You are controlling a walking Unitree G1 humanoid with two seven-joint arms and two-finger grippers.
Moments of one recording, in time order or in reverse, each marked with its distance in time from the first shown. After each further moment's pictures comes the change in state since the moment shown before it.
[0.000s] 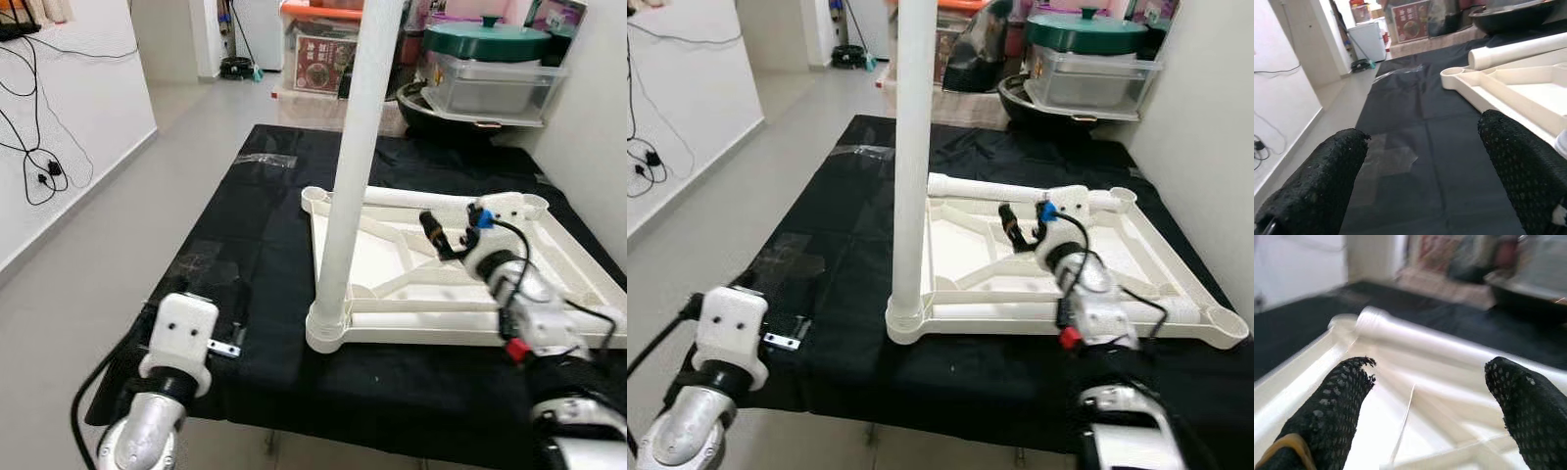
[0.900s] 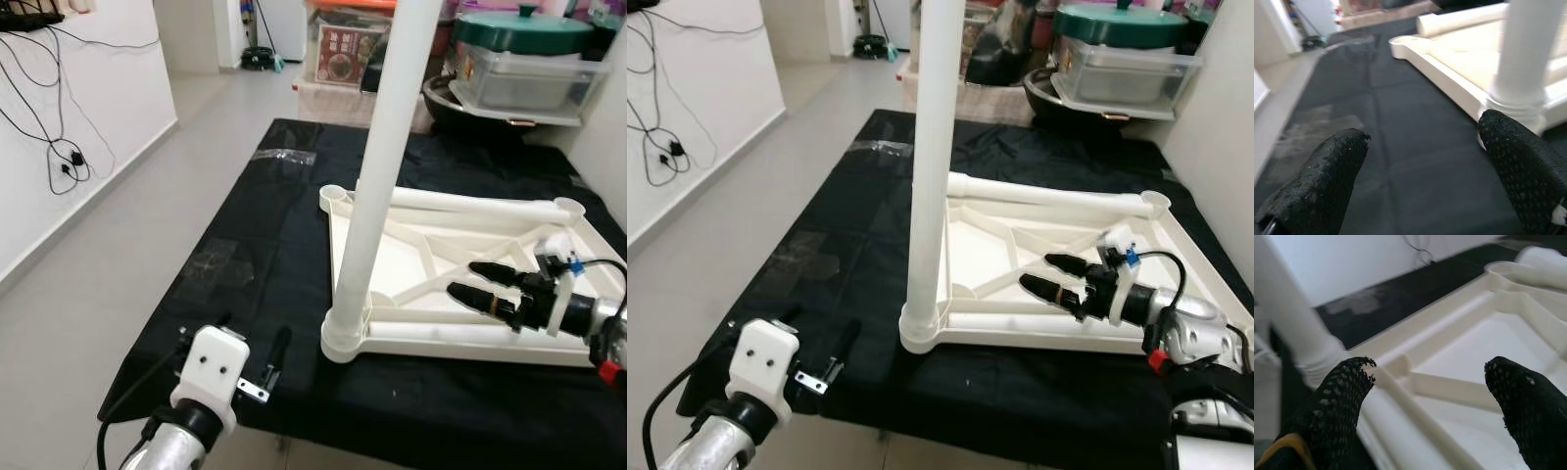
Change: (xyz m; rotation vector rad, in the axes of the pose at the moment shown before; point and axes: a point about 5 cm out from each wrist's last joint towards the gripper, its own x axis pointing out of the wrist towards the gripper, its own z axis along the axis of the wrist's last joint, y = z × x) left arm -0.023 -0.032 -0.018 -0.067 0.078 -0.259; right arm -0.066 -0.034 -0.014 0.157 0.104 0.689
